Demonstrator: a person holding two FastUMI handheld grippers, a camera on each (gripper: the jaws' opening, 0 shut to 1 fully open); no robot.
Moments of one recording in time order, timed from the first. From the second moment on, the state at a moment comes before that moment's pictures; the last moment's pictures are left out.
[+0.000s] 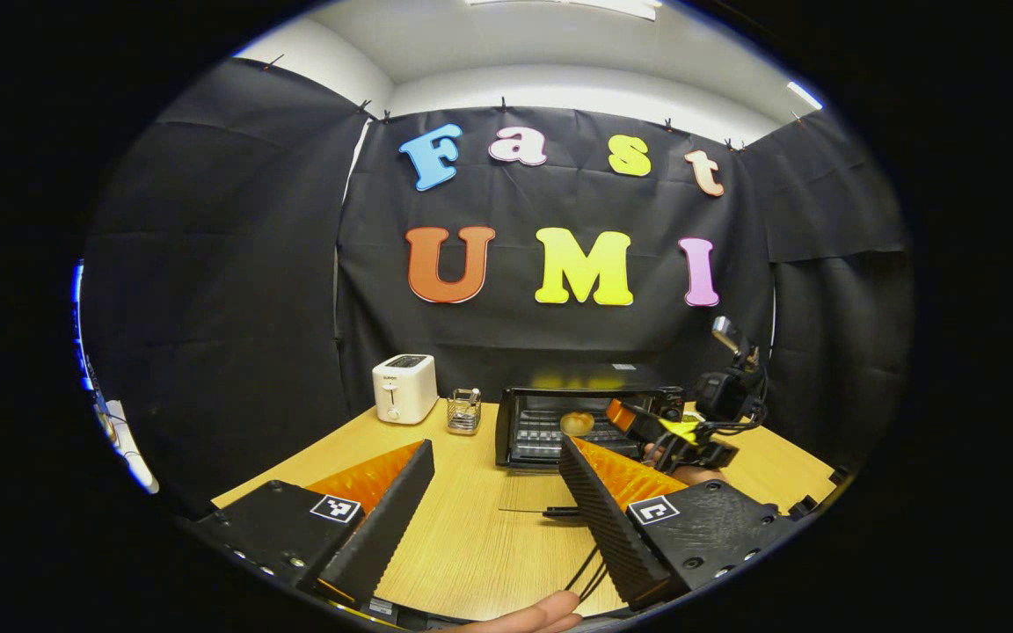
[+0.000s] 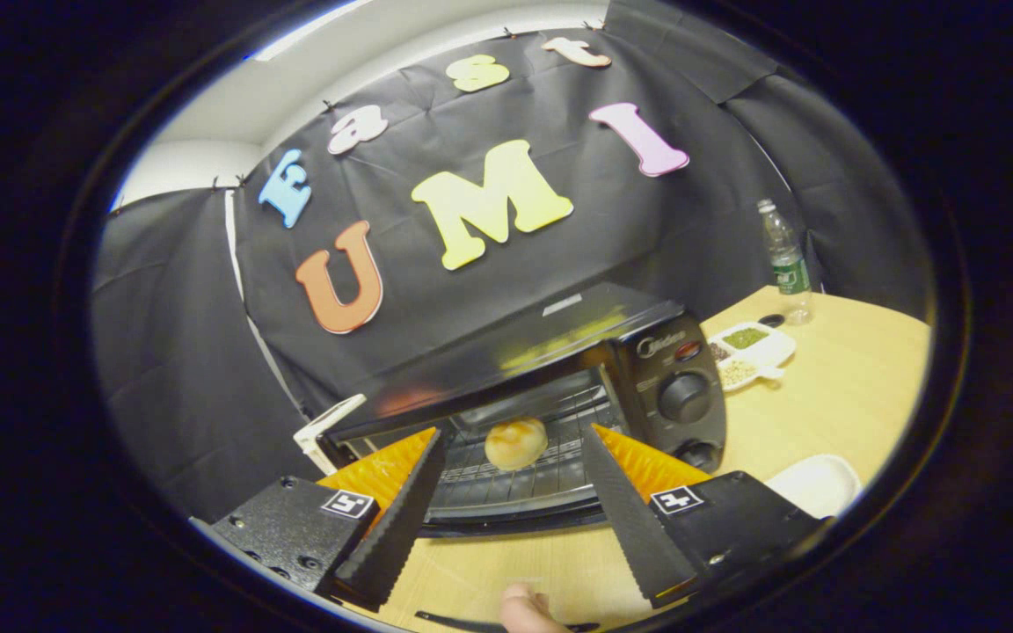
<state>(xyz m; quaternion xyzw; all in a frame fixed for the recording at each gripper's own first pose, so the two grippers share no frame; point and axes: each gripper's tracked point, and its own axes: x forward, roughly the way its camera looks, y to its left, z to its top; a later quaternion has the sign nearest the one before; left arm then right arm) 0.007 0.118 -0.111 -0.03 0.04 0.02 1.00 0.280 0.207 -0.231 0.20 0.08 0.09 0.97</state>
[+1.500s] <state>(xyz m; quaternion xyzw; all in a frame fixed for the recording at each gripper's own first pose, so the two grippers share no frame) 0.110 -0.017 -0.343 -0.04 0.35 -0.09 0.93 0.004 -0.008 -0.046 0.06 -0.04 0.01 1.00</state>
